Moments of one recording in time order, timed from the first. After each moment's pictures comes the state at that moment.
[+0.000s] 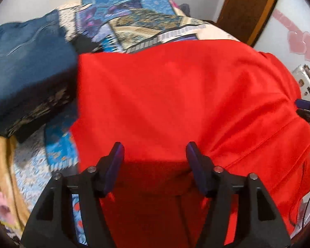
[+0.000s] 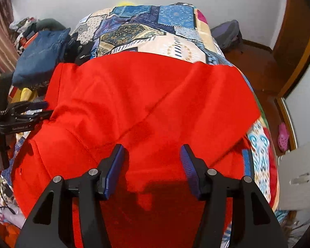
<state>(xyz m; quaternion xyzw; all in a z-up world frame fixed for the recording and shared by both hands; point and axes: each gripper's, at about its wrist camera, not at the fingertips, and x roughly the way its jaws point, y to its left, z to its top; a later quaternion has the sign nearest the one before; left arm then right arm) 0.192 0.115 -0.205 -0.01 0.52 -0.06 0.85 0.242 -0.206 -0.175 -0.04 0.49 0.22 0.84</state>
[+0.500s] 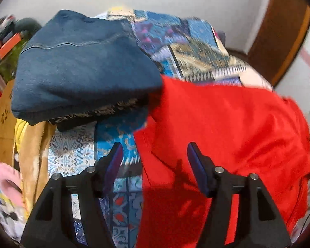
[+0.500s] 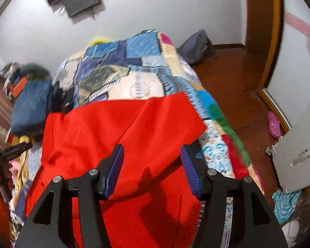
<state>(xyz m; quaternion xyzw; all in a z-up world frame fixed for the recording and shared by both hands) 0.169 0.199 -0.161 -0.09 0.45 0.05 0.89 0.250 -0.265 -0.131 0.07 0.43 0.14 0.89</state>
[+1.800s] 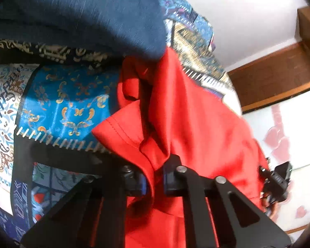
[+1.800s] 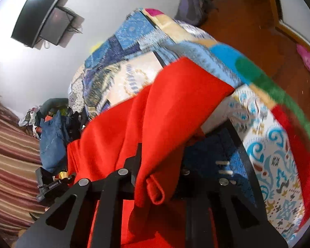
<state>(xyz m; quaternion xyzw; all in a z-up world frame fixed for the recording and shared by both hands) 0.233 0.205 -0.229 -0.37 0.48 -0.06 0.79 0.313 -0.278 -0.197 0.28 0.49 0.21 0.80</state>
